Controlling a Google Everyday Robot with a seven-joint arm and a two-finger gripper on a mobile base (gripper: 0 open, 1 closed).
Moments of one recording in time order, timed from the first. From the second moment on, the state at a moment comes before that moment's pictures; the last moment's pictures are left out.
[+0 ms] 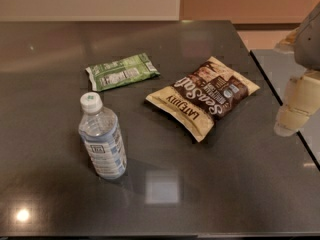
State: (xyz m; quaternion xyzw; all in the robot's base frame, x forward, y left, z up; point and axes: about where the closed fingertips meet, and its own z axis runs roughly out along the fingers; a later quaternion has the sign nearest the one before) arm 0.438 -0.217 0.976 -0.60 0.78 -0.03 0.16
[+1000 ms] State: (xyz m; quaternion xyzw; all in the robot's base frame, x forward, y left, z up) arm 0.479 -0.218 0.958 -0.62 0.77 -0.01 0.15
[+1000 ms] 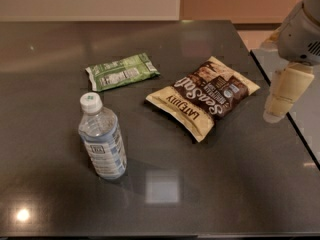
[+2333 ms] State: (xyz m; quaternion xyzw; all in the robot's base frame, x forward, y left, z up) arm 0.571 -0.195 0.893 -0.66 0.73 0.02 0.17
